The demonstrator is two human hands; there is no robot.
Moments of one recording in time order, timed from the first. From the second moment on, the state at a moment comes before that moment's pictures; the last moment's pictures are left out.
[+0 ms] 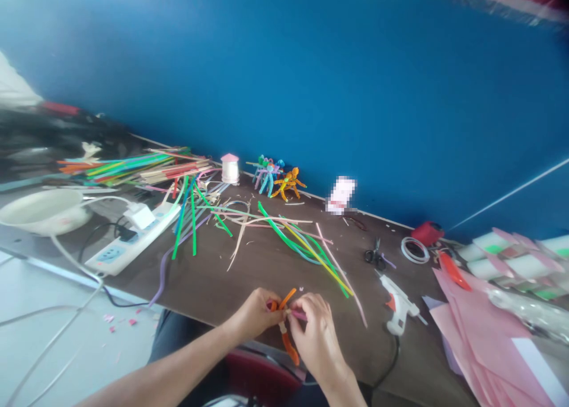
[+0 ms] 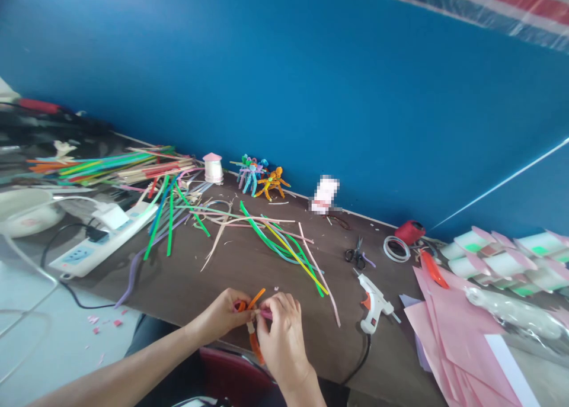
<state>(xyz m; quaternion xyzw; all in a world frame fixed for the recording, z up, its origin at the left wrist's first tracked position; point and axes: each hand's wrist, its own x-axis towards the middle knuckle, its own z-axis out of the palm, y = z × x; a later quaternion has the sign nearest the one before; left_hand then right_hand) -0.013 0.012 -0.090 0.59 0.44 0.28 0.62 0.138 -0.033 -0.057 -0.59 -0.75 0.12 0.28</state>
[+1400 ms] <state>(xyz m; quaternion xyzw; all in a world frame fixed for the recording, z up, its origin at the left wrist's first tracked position) -0.019 0.023 -0.069 0.30 0.42 0.27 0.81 0.146 -0.026 -0.026 -0.52 -0.81 0.06 0.27</state>
